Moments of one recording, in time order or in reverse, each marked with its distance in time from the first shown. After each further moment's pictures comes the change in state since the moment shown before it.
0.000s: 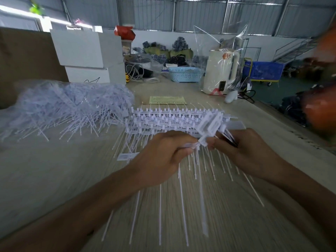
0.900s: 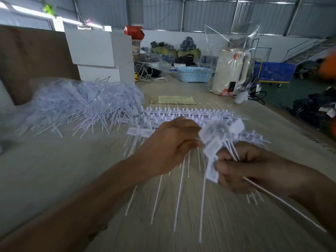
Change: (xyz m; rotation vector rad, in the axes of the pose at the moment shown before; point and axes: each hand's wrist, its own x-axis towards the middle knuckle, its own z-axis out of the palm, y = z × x) left_hand 0.006 -0.005 -0.022 0.041 0.055 0.120; right_hand -0.008 -0.013 0.004 0.967 -0.774 0.131
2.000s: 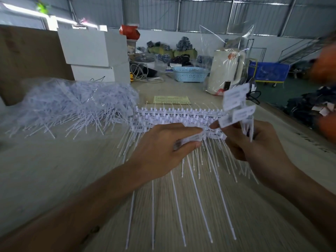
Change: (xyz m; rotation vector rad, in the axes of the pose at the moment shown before) left_hand -0.006 0.003 0.011 0.008 0.033 -0.232; right_hand 0.006 -0.006 0.004 -0.322 0.908 -0.268
